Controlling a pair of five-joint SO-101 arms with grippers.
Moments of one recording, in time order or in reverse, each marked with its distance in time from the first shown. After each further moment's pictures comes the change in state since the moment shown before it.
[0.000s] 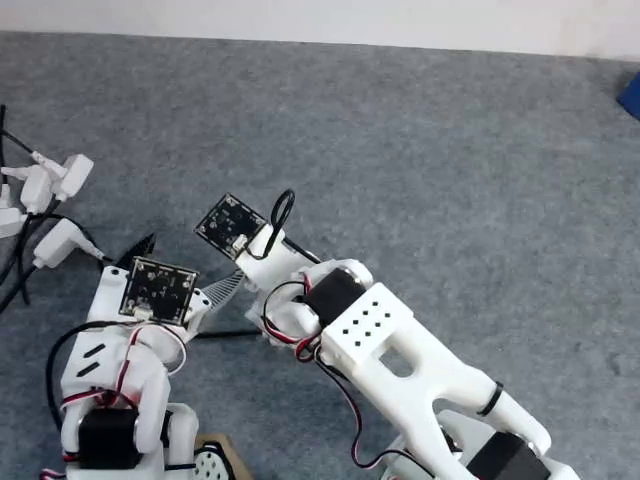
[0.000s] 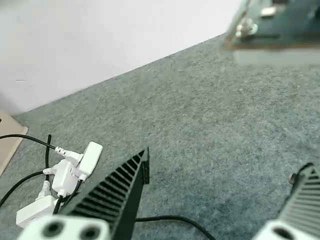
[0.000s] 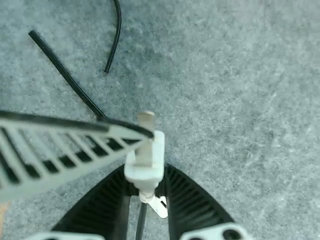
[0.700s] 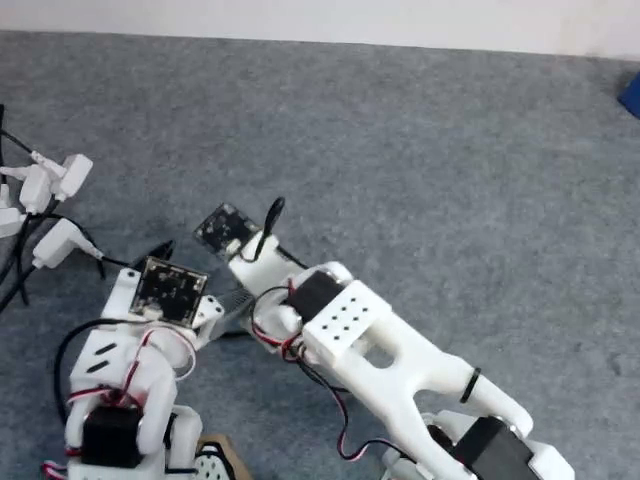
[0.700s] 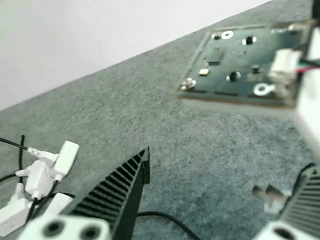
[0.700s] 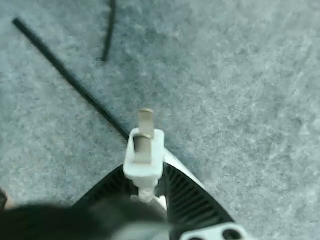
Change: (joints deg) left arm 5.2 -0.4 2.7 0.9 2.3; right arm -2.4 6.2 1.2 -2.1 -5.3
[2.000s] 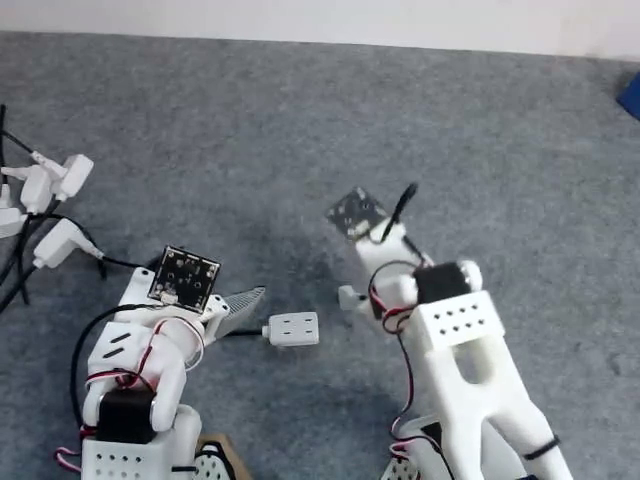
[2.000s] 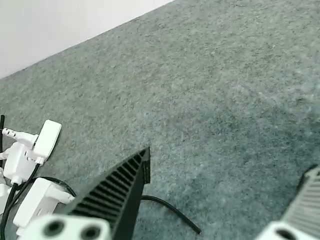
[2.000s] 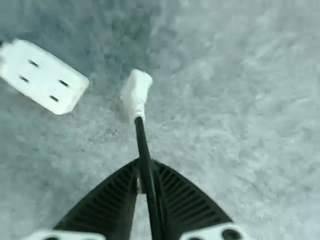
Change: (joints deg) left arm -2.4 0.4 7.0 -4.2 -0.9; right arm 32.0 -18.5 14.6 11.4 19.6
